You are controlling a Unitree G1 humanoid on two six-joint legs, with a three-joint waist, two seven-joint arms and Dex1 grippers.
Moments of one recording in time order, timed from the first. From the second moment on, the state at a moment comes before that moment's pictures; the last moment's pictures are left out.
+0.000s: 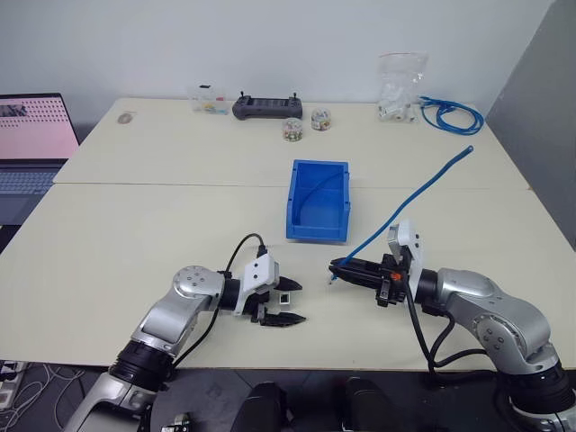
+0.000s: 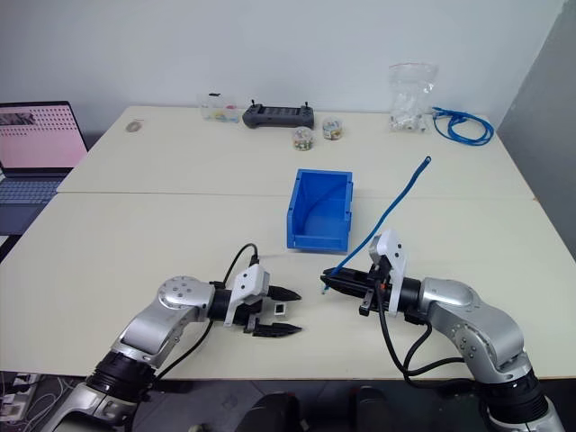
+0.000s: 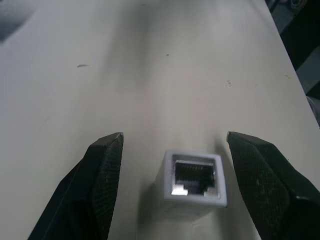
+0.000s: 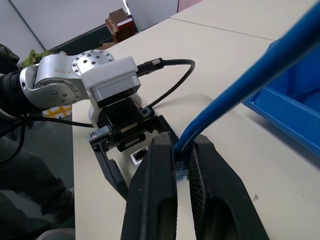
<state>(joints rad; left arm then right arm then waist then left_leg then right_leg) -0.30 0.60 -0.26 0.05 -0.23 0.22 -1.21 -0.23 -0.54 0.10 -0.45 0.70 0.71 0.74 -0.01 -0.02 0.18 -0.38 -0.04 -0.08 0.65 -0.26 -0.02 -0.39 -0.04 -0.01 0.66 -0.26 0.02</state>
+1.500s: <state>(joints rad) -0.39 0.60 -0.36 0.02 -0.11 0.21 -1.24 -0.38 -0.48 0.36 -0.27 0.39 0.50 0.89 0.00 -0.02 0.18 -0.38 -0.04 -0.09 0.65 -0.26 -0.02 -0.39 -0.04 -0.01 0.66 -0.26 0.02</state>
